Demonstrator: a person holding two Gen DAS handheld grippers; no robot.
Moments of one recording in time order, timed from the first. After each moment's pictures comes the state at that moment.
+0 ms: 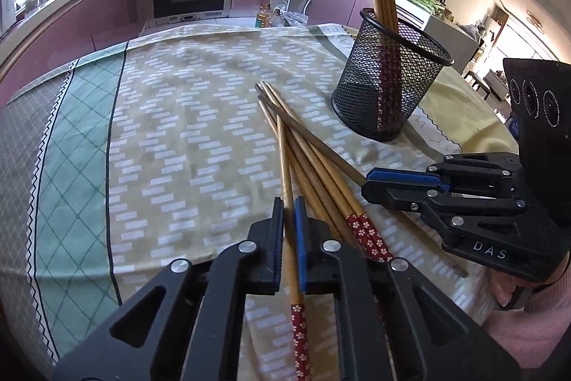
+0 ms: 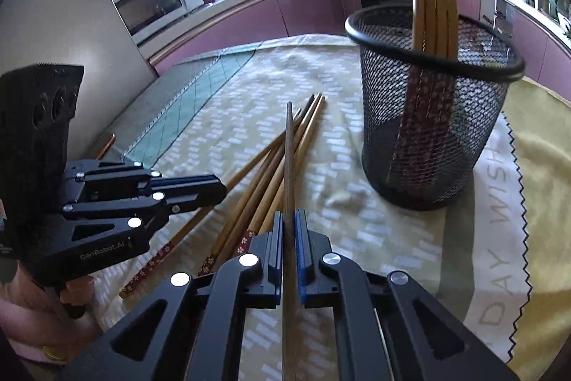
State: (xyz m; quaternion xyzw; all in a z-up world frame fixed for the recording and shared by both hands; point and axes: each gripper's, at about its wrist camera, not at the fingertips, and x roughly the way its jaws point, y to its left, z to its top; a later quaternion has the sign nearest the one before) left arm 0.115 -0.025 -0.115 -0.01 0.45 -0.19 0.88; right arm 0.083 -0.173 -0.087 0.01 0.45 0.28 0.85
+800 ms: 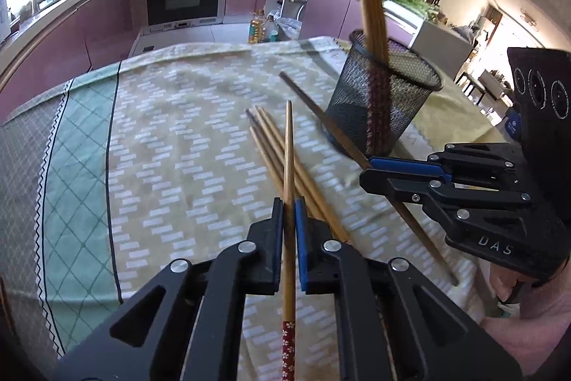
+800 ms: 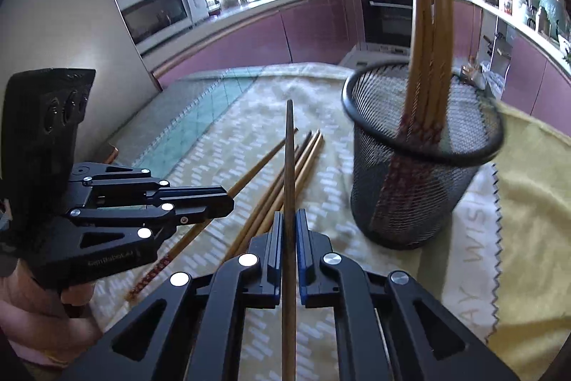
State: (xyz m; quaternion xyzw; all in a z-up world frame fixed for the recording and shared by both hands) left arm 0.129 -0.027 -0.092 -0.01 0.43 -0.21 0.88; right arm 0.088 -0.180 -0.056 0.00 0.41 0.28 0.87
